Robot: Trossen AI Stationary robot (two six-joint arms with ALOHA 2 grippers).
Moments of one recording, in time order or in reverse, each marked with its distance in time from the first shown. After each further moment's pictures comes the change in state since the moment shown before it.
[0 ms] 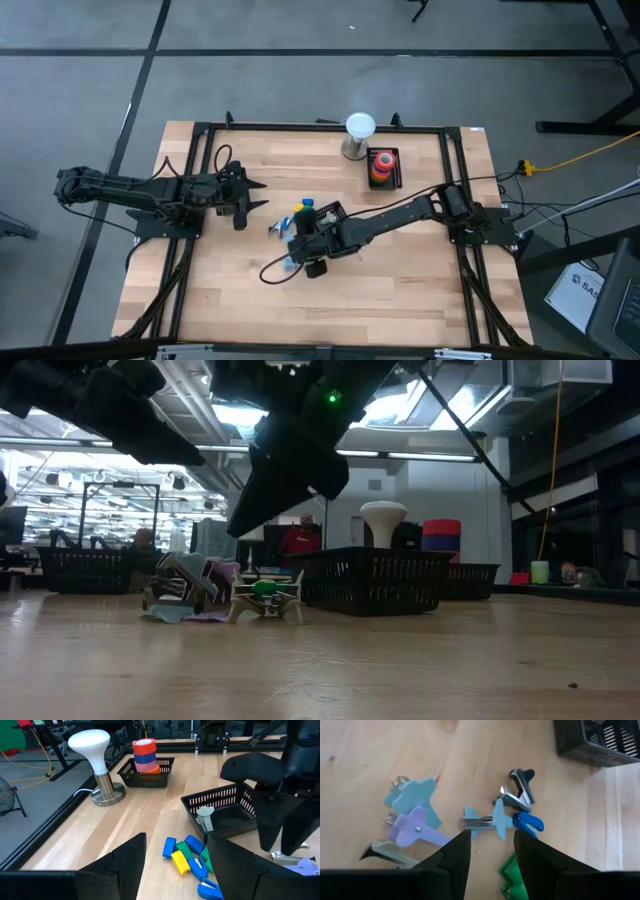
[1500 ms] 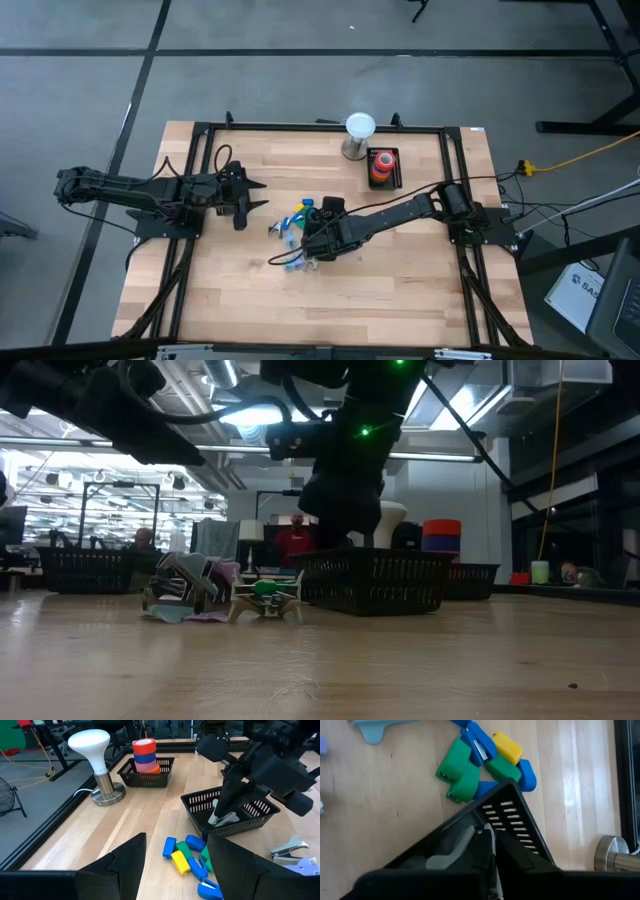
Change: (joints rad) left arm 0.000 0.000 0.000 0.000 0.000 0.000; right arm -0.012 -0.007 -0.002 -0.389 0.249 0.423
